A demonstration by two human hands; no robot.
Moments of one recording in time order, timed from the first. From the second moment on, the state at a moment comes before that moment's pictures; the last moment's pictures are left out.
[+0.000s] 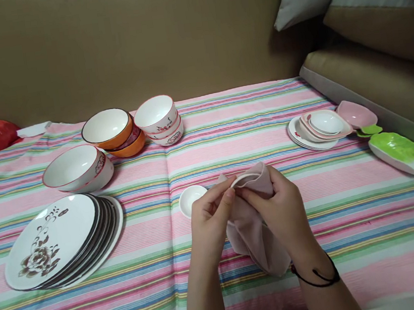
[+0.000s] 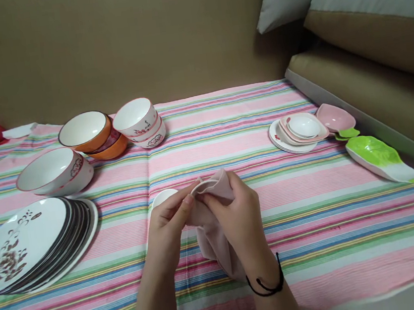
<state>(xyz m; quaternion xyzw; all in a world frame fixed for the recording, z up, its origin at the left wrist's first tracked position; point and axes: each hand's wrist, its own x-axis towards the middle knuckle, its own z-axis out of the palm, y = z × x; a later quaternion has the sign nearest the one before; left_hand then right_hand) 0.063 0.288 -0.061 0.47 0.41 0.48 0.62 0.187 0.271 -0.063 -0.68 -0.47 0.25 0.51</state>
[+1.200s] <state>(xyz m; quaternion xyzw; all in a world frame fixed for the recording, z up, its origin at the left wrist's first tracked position) 0.064 0.288 -0.068 0.45 0.38 0.52 0.61 0.193 0.273 -0.069 -0.60 -0.40 0.40 0.56</state>
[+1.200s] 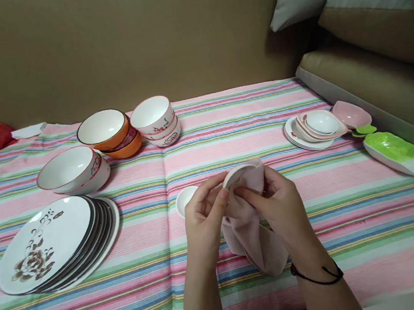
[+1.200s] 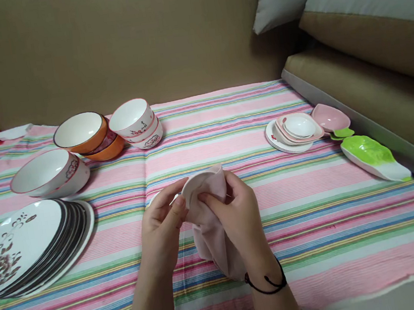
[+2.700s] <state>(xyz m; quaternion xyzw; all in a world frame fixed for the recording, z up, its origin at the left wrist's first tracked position) 0.066 0.285 -0.064 0.40 0.36 0.51 0.67 0.182 0.273 -0.066 -0.59 -0.31 0.46 0.59</state>
